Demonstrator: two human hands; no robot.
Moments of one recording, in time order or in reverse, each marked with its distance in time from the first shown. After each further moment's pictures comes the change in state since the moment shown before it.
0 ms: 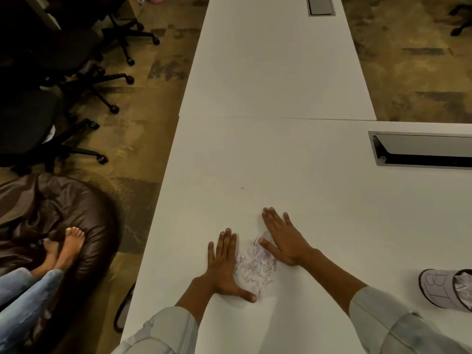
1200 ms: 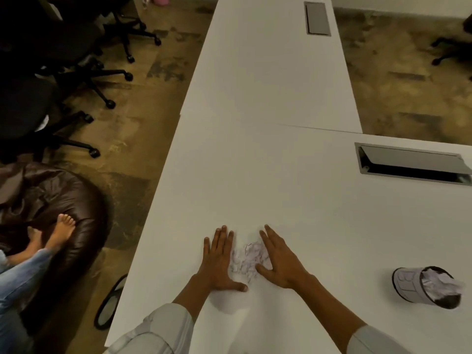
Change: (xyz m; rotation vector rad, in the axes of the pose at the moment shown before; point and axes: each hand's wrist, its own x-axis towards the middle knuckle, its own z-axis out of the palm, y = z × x) left_hand -0.001 0.003 0.022 0.065 0.179 0.009; right_hand -0.065 -0.034 0.012 0.153 0.054 0.076
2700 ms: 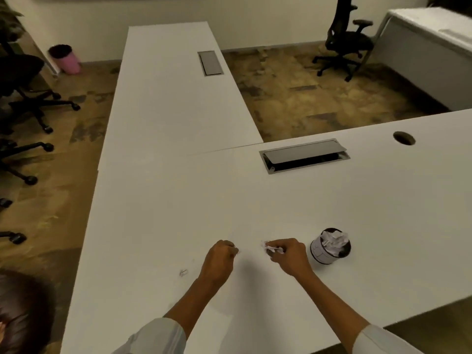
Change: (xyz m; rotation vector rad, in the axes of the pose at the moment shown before) left_hand 0.037 0.187 -0.035 -0.227 0.308 0.317; right_hand -0.142 0.078 -0.097 0.822 0.629 0.575
